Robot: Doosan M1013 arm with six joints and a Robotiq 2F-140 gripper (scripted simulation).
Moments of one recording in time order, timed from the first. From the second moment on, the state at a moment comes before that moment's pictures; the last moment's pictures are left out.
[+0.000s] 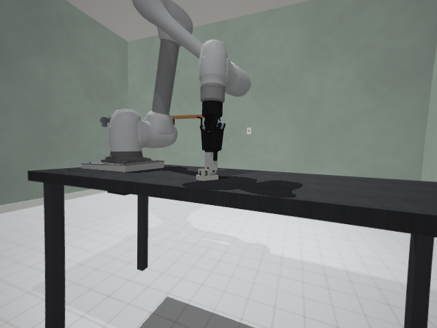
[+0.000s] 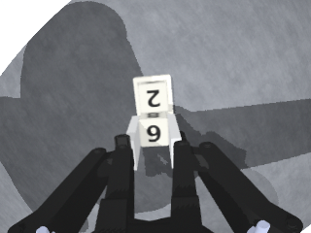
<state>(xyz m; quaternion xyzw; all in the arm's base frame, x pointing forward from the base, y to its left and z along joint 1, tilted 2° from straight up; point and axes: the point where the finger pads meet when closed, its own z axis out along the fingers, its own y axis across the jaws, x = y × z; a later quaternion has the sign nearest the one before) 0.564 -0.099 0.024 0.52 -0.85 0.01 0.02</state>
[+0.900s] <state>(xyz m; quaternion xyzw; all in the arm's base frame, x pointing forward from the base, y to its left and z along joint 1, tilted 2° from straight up) 0.564 -0.099 0.024 0.52 -0.85 0.01 0.02</state>
